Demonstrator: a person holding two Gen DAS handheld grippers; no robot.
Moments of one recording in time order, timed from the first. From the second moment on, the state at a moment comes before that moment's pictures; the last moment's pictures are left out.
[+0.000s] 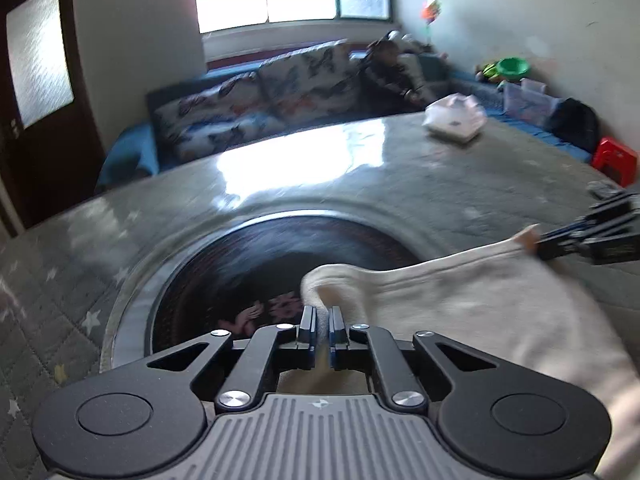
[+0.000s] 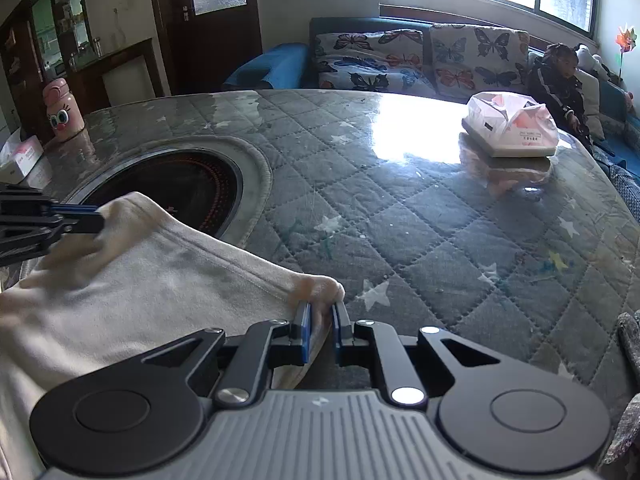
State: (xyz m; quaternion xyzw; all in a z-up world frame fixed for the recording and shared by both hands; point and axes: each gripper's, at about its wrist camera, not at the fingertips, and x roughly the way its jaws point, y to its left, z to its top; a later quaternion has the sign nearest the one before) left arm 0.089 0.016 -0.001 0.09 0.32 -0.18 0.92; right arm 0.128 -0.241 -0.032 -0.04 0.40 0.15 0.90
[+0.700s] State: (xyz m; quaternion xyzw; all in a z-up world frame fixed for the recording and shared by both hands) left arm 0.115 0.037 -0.009 0.00 0.38 -0.21 0.90; right arm 0.128 -0.237 -0.033 -0.06 0.40 0.15 0.90
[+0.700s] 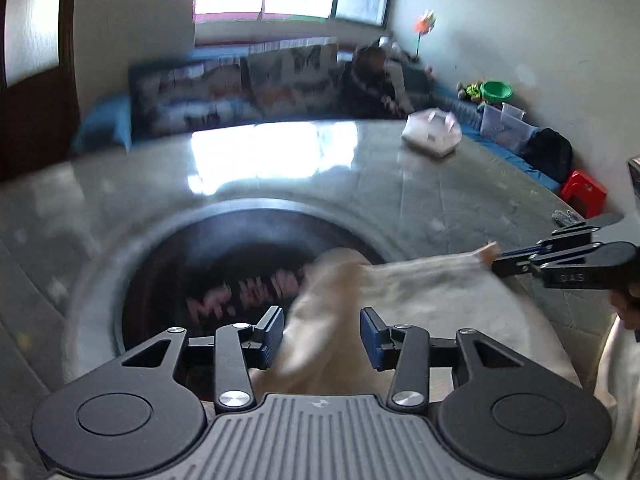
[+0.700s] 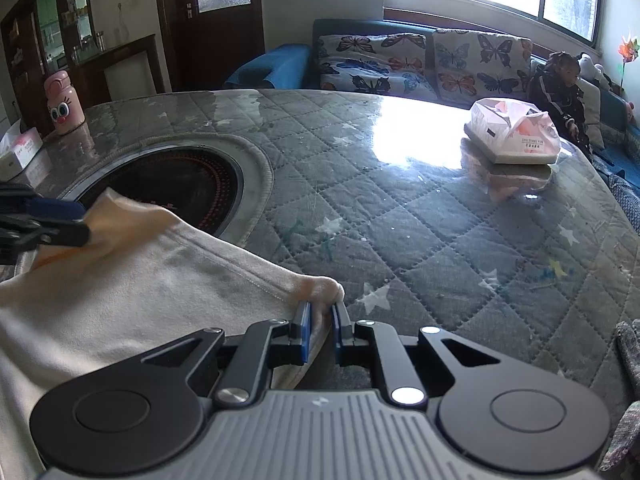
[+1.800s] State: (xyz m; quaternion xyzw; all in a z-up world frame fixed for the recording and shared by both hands) left arm 0.106 0.032 -0.009 0.04 0.28 -0.10 0.96; right arm 0.129 -0.237 -0.034 -0.06 0.40 0.15 0.90
